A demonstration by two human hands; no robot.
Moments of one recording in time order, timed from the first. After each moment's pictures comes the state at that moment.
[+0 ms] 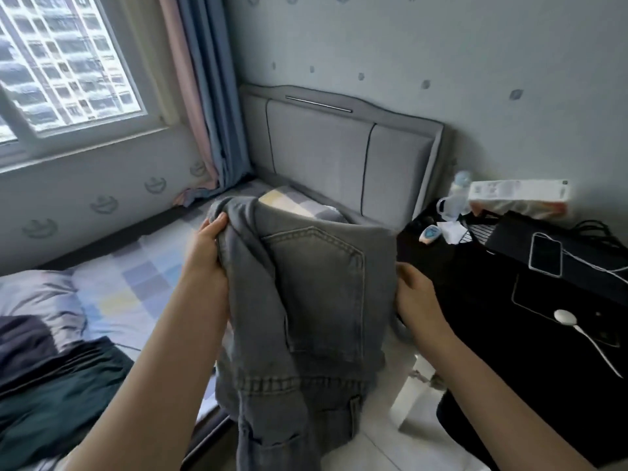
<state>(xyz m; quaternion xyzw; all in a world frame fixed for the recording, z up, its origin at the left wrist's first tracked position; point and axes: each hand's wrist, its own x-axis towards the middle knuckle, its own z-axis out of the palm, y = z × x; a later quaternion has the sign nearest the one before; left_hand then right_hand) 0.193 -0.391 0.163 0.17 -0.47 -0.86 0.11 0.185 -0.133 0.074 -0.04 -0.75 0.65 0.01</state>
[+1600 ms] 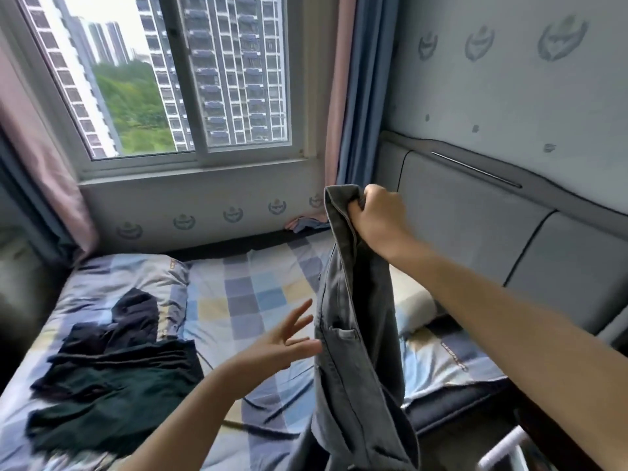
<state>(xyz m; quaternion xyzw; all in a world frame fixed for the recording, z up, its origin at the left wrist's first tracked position) 0.117 -0.579 0.072 0.07 -0.72 -0.68 -0.07 -0.088 -0.471 0.204 0.27 -0.88 0.36 0.16</state>
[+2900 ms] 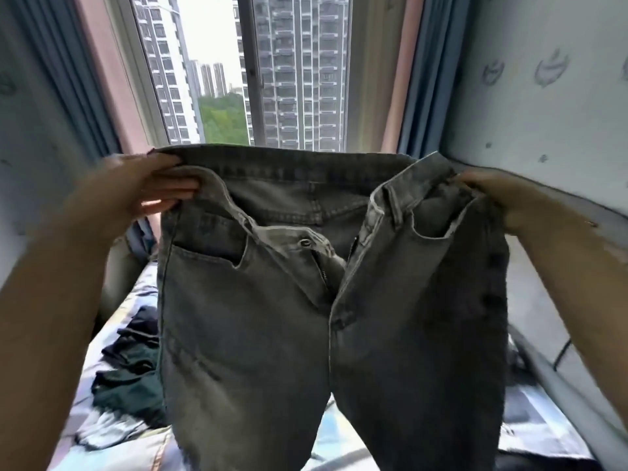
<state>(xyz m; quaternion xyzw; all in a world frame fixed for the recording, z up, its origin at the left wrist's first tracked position) 0.173 -0.656 0.303 0.31 -0.67 -0.56 0.38 -0.194 -0.348 0.289 0.27 -0.64 0.63 -0.34</state>
